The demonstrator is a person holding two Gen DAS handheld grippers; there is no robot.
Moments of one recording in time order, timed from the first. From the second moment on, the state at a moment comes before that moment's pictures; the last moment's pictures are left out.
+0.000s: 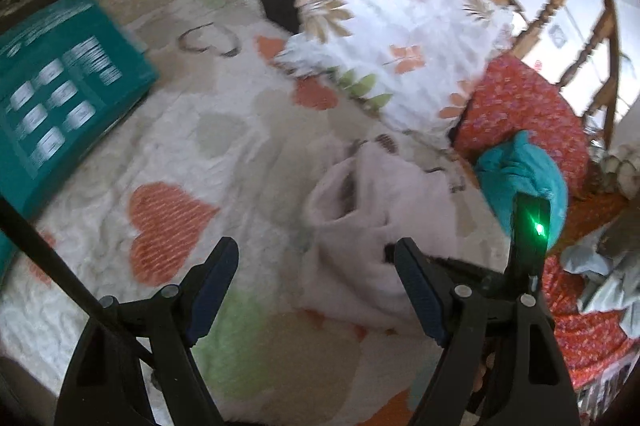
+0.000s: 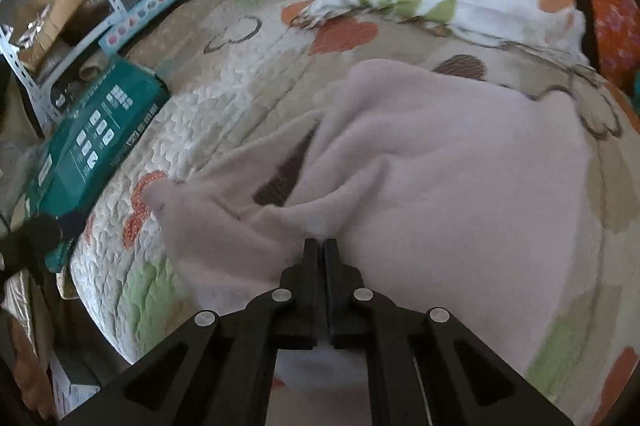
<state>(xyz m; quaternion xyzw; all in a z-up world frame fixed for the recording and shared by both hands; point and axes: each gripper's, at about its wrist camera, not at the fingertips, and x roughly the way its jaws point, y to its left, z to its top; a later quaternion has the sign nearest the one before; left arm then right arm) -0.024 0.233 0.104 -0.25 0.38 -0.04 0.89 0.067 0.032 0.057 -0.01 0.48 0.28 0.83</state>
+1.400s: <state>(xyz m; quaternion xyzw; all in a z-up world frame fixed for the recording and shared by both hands) -0.004 0.228 0.018 -0.36 0.44 -0.11 0.81 0.186 0.117 0.049 0.04 0.52 0.25 0.82</state>
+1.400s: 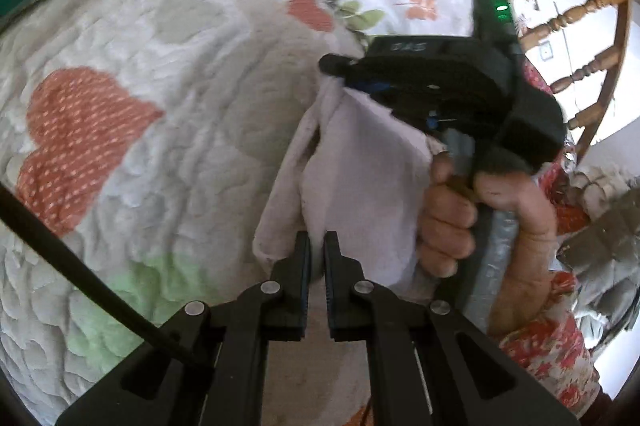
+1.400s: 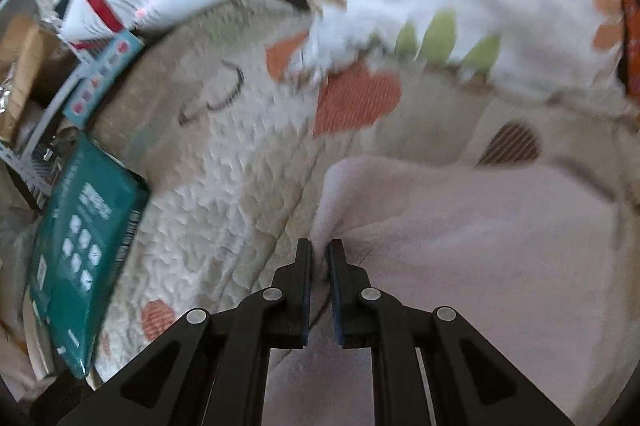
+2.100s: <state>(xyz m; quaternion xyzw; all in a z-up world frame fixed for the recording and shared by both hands) 0.045 0.207 0.042 -0.27 0.45 -0.10 0.85 0.095 -0.111 0.043 0.22 0.48 0.25 0.81</state>
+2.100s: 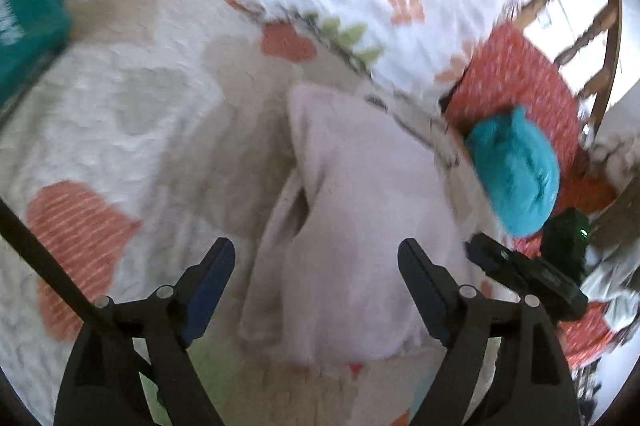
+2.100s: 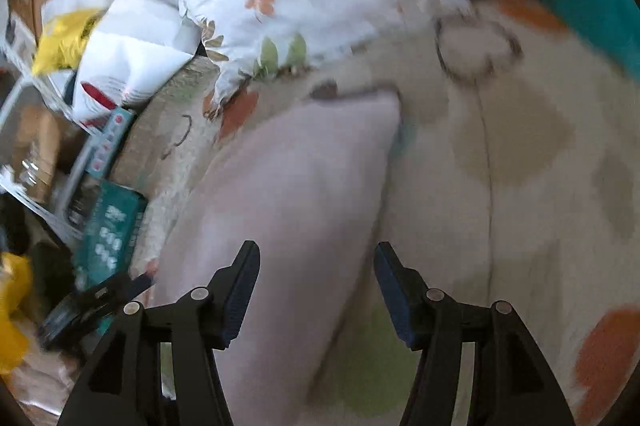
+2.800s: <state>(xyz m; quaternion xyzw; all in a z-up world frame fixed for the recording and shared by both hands) 0.019 0.069 0.028 -0.22 0.52 -0.14 0.82 0.032 -0.195 0.025 0.22 0.49 0.21 0.82</state>
